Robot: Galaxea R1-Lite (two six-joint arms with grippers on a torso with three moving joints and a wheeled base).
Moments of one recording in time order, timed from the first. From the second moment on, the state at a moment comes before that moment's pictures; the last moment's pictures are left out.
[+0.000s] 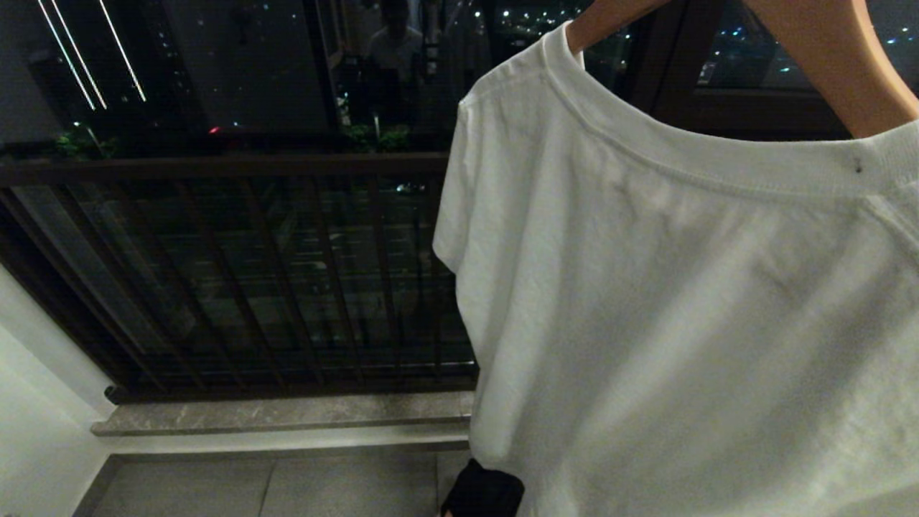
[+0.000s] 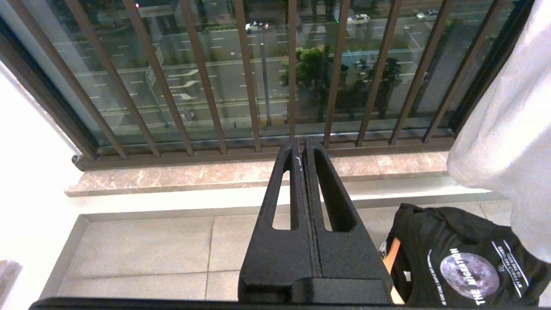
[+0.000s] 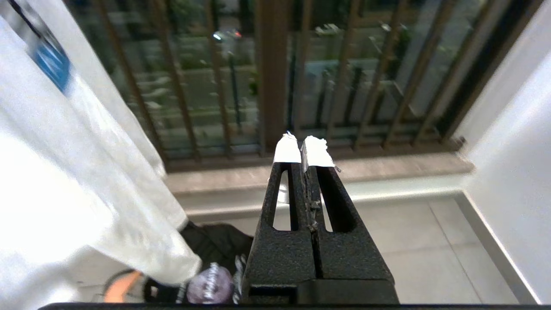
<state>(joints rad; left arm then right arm) 0.00 0.00 0.00 -0.02 -0.01 0.02 -0.01 0.02 -0.25 0.21 -0.06 0.03</state>
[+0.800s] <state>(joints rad) 0.00 0.00 0.00 -0.02 -0.01 0.02 -0.01 0.00 -0.04 0.04 -0.04 -0.03</state>
